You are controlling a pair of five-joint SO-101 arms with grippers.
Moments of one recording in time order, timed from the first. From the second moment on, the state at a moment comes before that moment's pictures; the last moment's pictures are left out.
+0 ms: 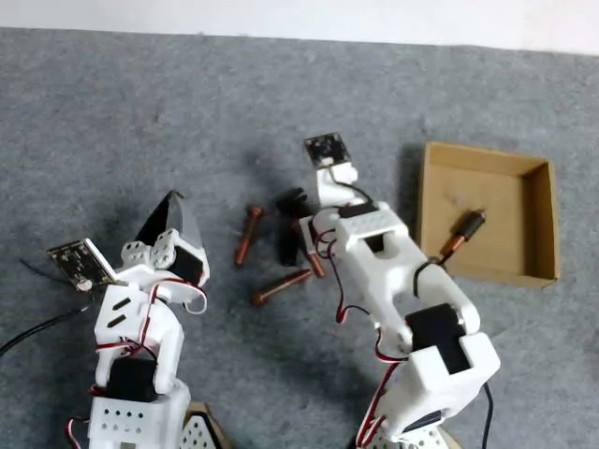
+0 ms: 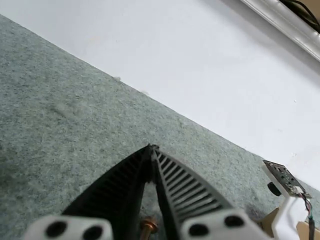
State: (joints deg) left arm -0.9 -103.4 96.0 20.9 37.0; right arm -23.2 8.8 30.5 33.4 3.3
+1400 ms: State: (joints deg) left arm -0.9 -103.4 96.0 20.9 37.0; right arm -23.0 8.5 29.1 43.9 2.5
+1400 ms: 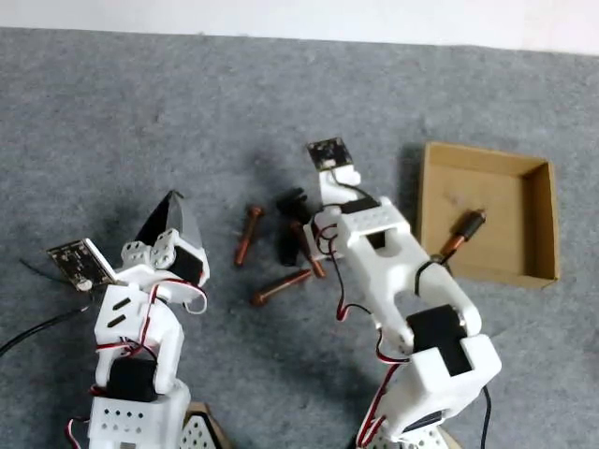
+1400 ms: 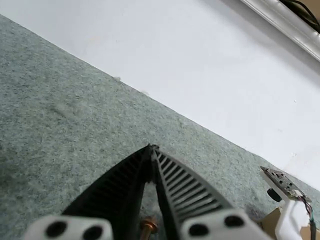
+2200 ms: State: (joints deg) left arm -0.9 -103.4 96.0 20.9 37.0; right arm -22.9 6.0 30.8 44.9 -0.4
